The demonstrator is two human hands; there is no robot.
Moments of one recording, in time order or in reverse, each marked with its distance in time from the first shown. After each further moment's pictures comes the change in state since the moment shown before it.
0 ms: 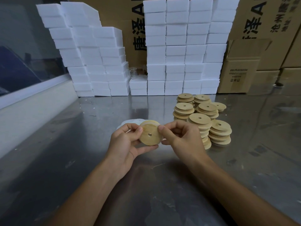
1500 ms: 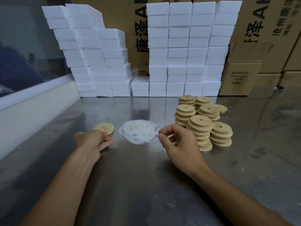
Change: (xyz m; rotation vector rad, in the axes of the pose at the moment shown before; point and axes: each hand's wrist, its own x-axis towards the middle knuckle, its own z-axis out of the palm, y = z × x) left_hand 0.049 0.029 -0.074 0.196 0.720 -0.047; right_hand -0.007 0.010 0.003 -0.332 -0.043 -0.140
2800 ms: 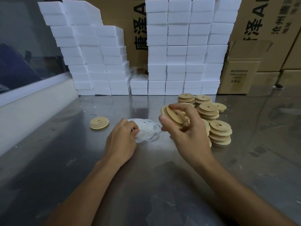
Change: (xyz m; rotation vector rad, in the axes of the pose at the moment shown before) left_hand -0.045 -0.031 0.027 0.932 -0.321 1.114; right_hand 0.005 -0.029 -0.014 0.068 0.143 -0.052
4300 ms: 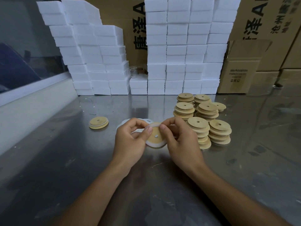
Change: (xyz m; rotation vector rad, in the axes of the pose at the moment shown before) left_hand -0.015 0.043 0.000 -0.903 0.040 -0.324; right_hand -0.008 0.034 0.013 -0.023 -0.063 -0.035
